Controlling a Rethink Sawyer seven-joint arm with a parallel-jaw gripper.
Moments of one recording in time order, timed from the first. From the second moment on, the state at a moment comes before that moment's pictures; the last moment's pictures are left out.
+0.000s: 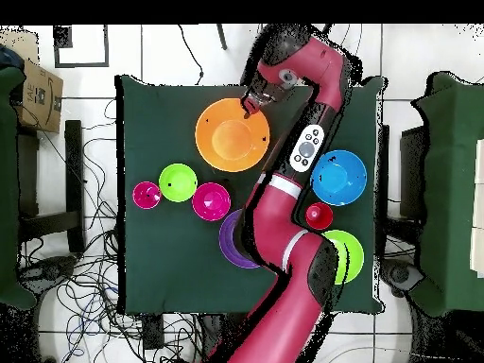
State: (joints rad) arm -0.67 0.27 2.29 0.26 -2.23 2.03 0.41
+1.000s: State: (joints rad) arm -0.77 0.02 1.97 0.49 -1.75 2.23 0.41
